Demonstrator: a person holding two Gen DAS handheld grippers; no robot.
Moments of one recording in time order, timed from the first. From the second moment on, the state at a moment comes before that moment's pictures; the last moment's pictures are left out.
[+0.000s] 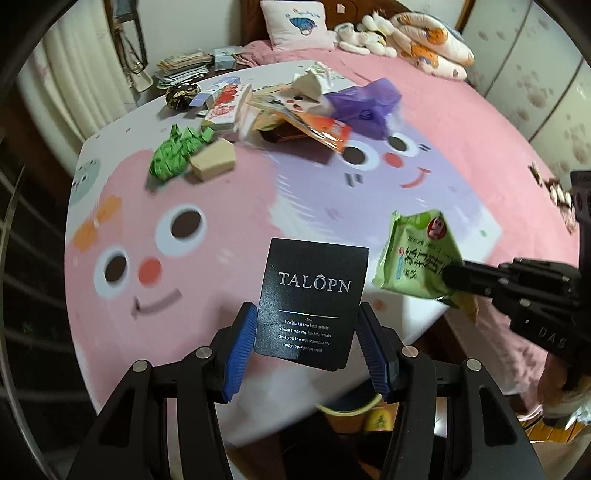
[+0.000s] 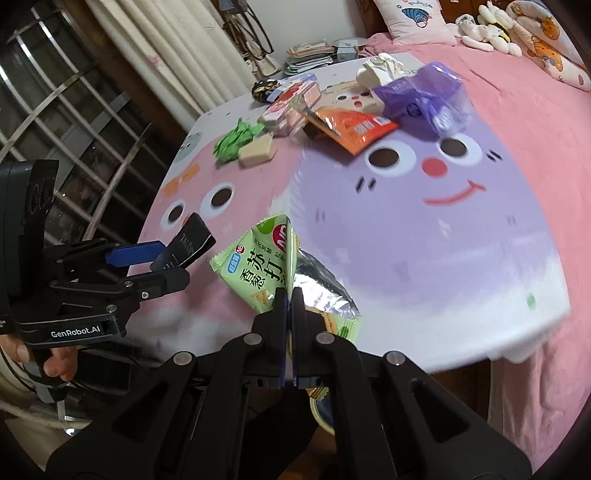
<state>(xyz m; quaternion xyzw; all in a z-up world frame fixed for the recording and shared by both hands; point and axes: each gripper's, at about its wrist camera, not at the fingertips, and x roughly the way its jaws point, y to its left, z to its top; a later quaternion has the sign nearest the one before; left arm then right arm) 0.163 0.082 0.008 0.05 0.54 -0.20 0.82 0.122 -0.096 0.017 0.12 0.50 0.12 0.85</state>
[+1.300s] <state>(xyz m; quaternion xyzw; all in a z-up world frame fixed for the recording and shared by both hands) 0.009 -0.025 -0.403 -0.02 0.67 -0.14 0.73 -0.052 -0.186 -0.427 0.27 0.65 -0.07 0.71</state>
